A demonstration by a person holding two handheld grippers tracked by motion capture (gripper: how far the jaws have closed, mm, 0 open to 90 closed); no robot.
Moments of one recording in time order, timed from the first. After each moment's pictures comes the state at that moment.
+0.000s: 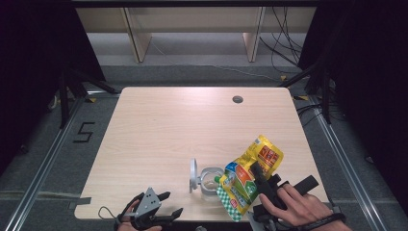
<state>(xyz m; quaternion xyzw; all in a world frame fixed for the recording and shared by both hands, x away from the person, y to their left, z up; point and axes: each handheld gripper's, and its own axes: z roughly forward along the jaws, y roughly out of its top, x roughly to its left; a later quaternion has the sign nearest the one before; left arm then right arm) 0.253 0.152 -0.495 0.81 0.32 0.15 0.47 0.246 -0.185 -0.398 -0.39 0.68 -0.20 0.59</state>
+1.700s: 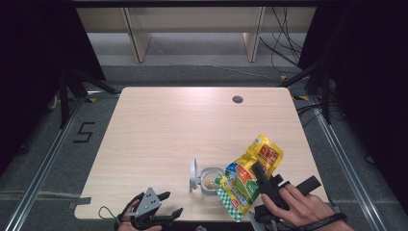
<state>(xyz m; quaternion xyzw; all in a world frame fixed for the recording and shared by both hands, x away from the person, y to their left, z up) 0.253 0.152 -0.496 0.81 0.32 0.14 0.47 0.243 -0.190 -0.400 -0.35 0.70 -0.17 0.60</state>
